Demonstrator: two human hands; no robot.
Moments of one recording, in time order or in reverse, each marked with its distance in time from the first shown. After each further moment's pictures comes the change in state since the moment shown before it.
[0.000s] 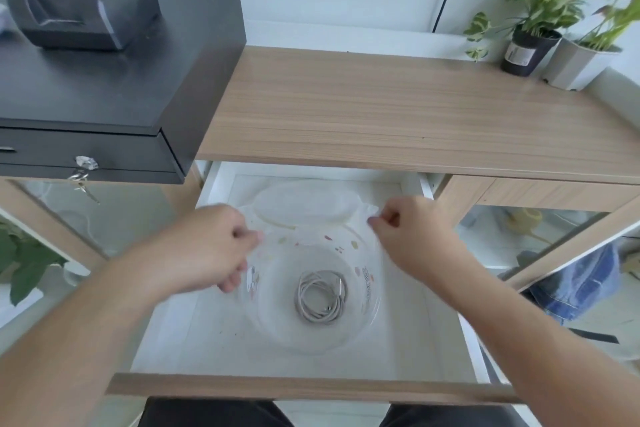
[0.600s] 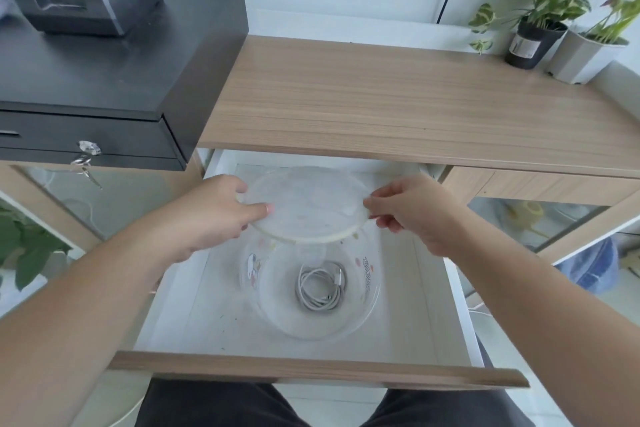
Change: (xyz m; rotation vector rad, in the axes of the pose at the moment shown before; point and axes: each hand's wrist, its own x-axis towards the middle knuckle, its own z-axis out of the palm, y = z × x) left_hand 0.028 -0.003 0.000 -0.158 0.081 -0.035; right_hand 0.029 0.009 -0.006 0.508 -0.251 0.191
